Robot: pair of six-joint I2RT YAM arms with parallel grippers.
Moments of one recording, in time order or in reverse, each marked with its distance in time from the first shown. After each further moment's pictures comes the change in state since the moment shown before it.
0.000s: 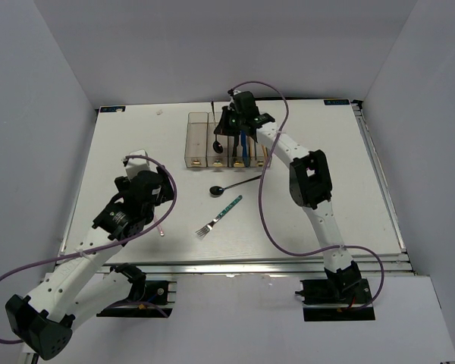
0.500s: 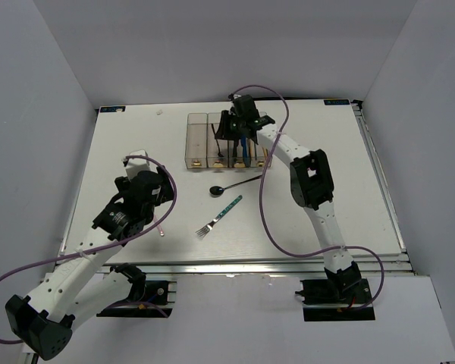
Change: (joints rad) left arm 0.000 -0.002 -0.001 0.000 0.005 0.000; right arm 0.012 -0.024 -0.081 -0.015 0.027 -0.024
